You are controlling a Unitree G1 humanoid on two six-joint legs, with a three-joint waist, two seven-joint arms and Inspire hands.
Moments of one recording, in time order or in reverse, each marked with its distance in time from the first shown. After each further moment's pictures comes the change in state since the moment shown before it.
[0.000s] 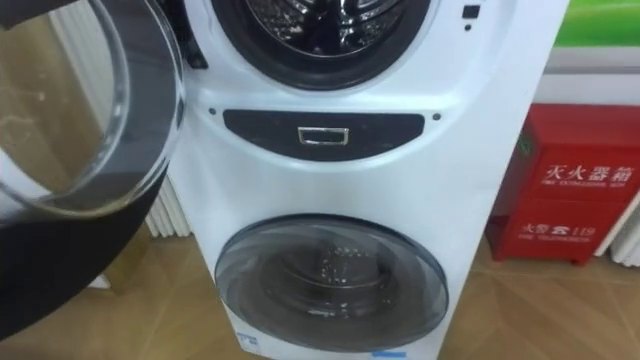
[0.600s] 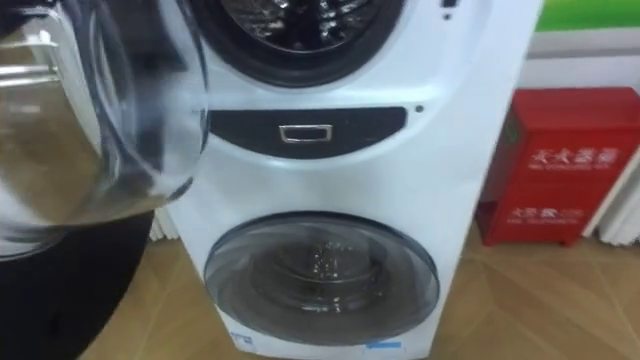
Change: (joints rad) left arm -0.184 -0.080 -0.288 -0.896 0.346 0.093 -0.040; right arm -0.029 0.026 0.098 0.013 -0.008 0.081 0.072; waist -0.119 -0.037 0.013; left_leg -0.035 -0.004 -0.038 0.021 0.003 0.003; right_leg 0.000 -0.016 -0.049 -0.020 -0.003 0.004
